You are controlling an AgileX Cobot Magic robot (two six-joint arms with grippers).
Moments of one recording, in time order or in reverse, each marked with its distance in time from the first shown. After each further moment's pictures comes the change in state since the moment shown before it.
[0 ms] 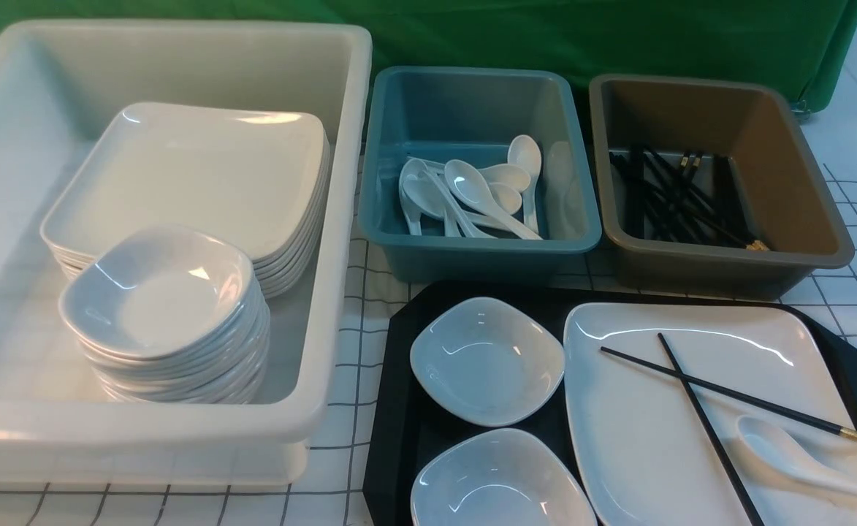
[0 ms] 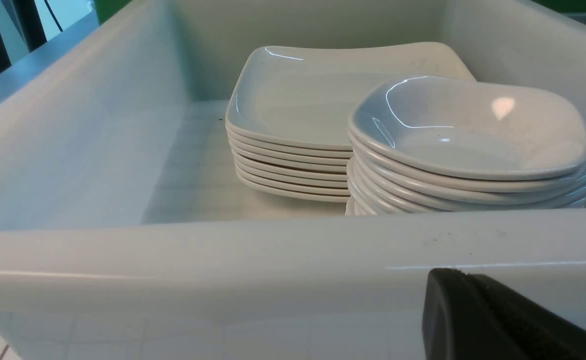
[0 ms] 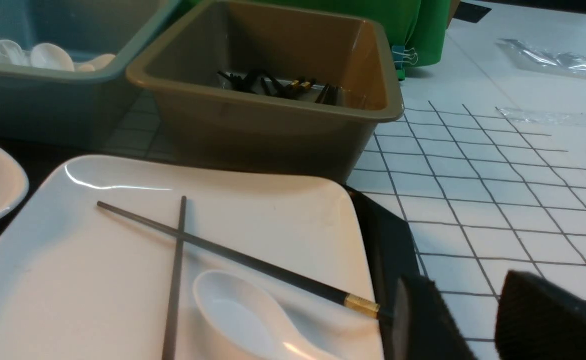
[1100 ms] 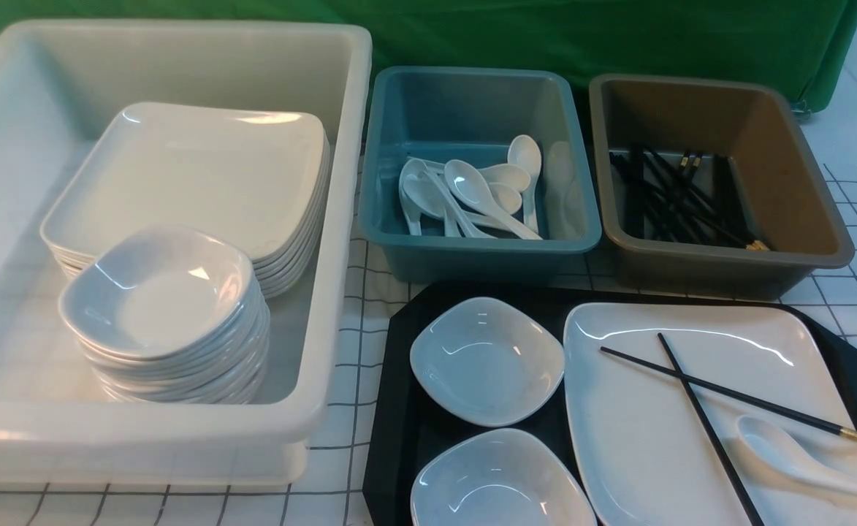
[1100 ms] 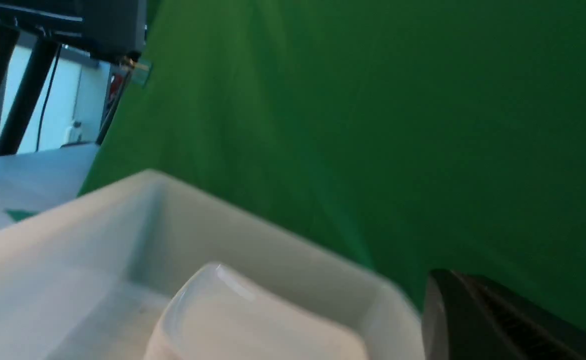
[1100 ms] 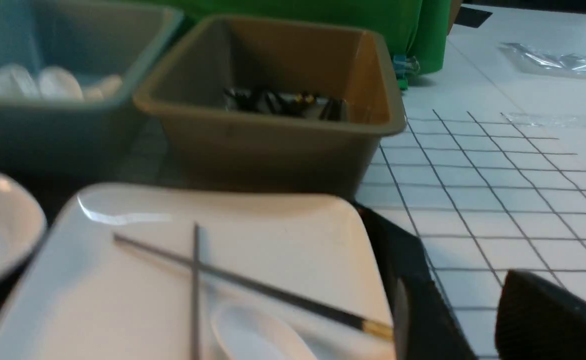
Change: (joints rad) right arm 0.000 0.000 0.001 0.058 -0.070 0.083; left arm 0.000 0.000 0.000 -0.323 -0.527 -0.237
